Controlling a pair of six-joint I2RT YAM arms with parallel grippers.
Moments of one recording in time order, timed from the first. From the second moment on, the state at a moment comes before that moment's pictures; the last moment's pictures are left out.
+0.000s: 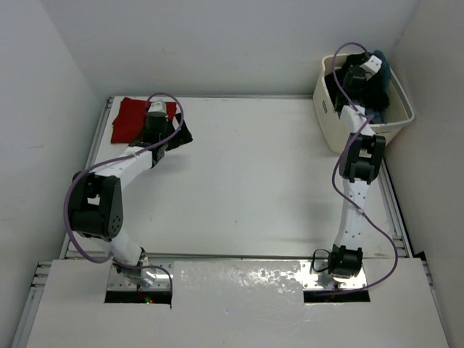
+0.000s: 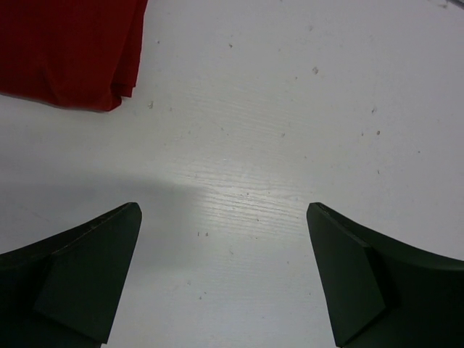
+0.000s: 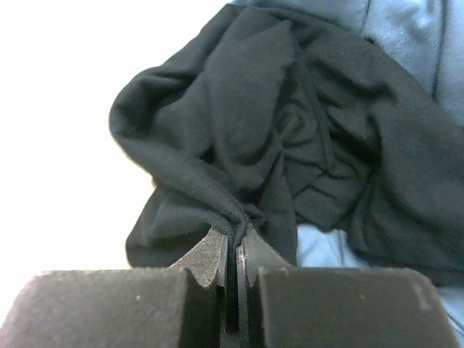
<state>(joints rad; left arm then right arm) -0.16 1.61 1.04 -0.02 -0.08 -0.47 -0.17 2.62 2.27 0.24 0.33 0.35</state>
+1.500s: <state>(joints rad) -0.16 1.48 1.05 0.01 0.01 -0.50 -0.20 2.00 2.28 -0.07 -0.15 0.16</state>
